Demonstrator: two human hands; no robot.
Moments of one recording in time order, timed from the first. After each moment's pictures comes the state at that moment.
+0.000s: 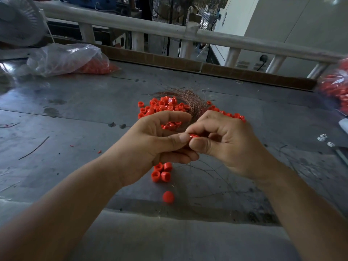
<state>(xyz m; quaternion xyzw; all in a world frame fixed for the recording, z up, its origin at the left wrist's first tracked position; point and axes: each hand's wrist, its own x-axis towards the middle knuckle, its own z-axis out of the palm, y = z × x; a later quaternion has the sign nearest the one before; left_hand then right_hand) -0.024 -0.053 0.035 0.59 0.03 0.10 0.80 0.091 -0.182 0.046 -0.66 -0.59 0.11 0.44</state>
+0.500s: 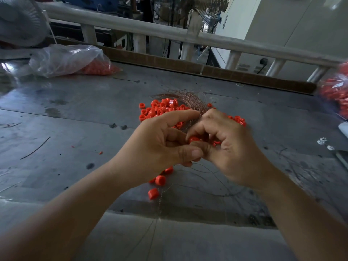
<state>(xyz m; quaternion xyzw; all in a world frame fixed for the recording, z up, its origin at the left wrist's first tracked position) -0.028 -0.062 0.036 0.74 -0.01 0.18 0.65 0.083 -0.182 0.047 -0.67 -0.61 0.02 0.41</state>
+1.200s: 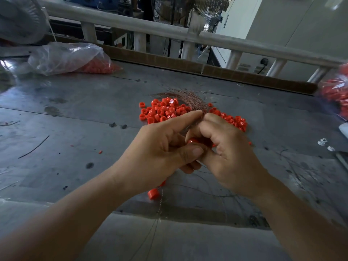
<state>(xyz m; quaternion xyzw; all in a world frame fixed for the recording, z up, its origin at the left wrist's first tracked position) -0.030 -0.067 0.033 0.74 -0.02 0.20 0.64 0.074 -0.180 0.043 -0.68 -0.61 -0.01 0.39</state>
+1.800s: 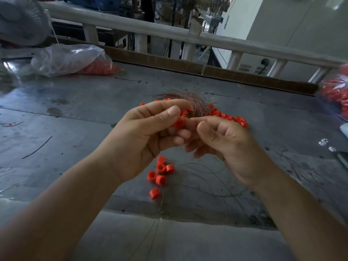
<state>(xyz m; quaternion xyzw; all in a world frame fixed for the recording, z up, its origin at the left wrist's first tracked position) -0.026 -0.046 0.041 0.51 0.02 0.17 0.84 0.080 -0.180 0.049 -0.63 -0.43 0.31 0.56</state>
